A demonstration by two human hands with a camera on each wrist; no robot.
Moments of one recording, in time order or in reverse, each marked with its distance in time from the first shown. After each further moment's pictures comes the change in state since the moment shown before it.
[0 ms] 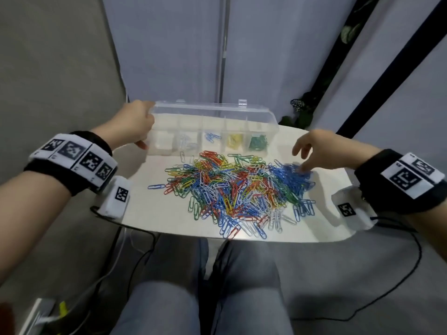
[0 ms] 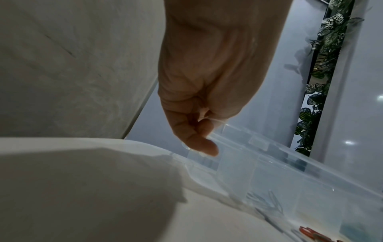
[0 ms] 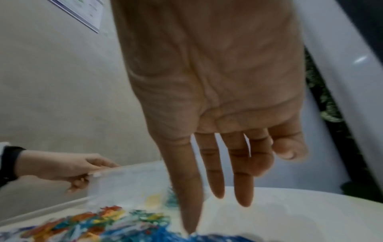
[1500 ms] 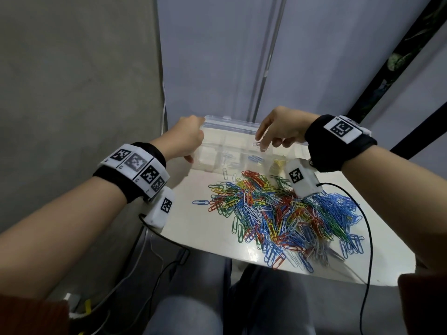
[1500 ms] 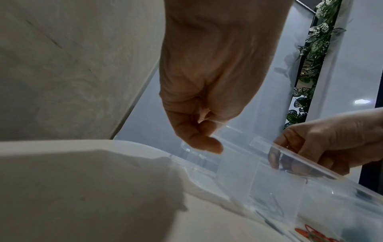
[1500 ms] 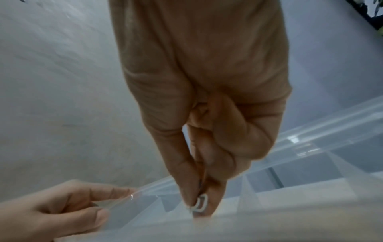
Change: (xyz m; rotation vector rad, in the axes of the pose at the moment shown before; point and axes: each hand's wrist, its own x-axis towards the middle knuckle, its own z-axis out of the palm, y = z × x) left_hand 0.007 -0.005 -0.005 0.052 -0.057 0.088; right_hand 0.094 -0.153 -0.034 0.414 -0.123 -0.038
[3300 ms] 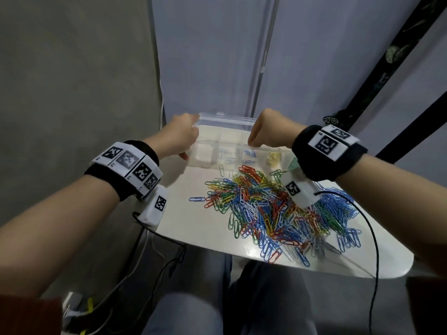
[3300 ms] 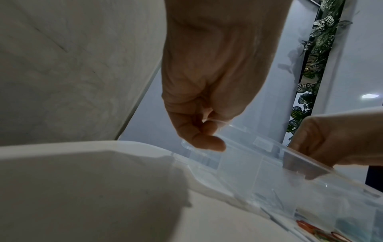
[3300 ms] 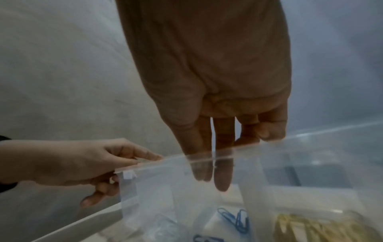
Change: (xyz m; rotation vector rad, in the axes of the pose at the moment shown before) left_hand -0.005 0.003 0.001 -0.079 0.019 -0.043; right_hand -0.006 -0.001 0.025 -0.221 0.180 -0.196
